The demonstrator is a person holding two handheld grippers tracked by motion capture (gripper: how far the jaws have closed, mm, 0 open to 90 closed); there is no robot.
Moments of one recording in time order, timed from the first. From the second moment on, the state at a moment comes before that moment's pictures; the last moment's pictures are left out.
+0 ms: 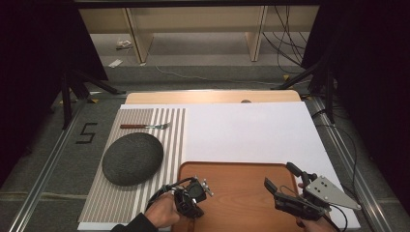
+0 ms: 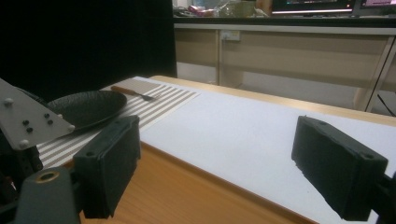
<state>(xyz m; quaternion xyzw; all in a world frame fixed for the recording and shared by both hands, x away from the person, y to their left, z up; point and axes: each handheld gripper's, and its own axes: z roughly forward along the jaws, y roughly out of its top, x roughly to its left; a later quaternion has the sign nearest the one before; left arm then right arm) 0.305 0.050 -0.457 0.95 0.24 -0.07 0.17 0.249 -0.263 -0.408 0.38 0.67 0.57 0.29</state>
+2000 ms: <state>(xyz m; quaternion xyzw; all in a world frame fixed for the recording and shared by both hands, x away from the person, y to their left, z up) 0.320 0.091 -0.449 0.94 0.29 -0.05 0.20 0.249 -0.262 -0.409 0.38 0.67 0.57 0.29</state>
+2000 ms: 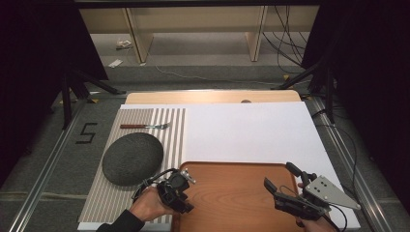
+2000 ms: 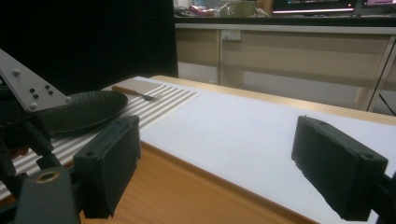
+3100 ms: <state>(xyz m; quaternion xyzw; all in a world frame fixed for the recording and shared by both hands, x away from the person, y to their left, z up) 0.305 0.115 -0.402 0.81 0.26 0.06 0.52 0.249 -0.262 -0.409 0.38 0.67 0.57 0.29</state>
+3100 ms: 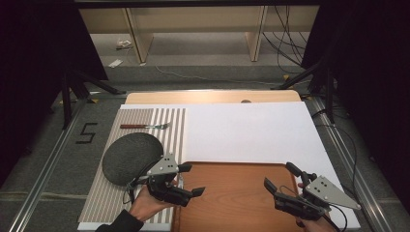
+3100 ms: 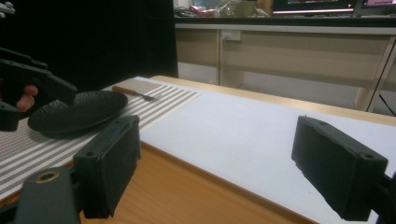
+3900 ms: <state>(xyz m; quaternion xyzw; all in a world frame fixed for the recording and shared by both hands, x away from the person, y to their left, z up) 0.294 0.137 -0.400 0.76 0.28 0.10 0.58 0.248 -0.262 -0.408 0.37 0.67 0.57 0.29</state>
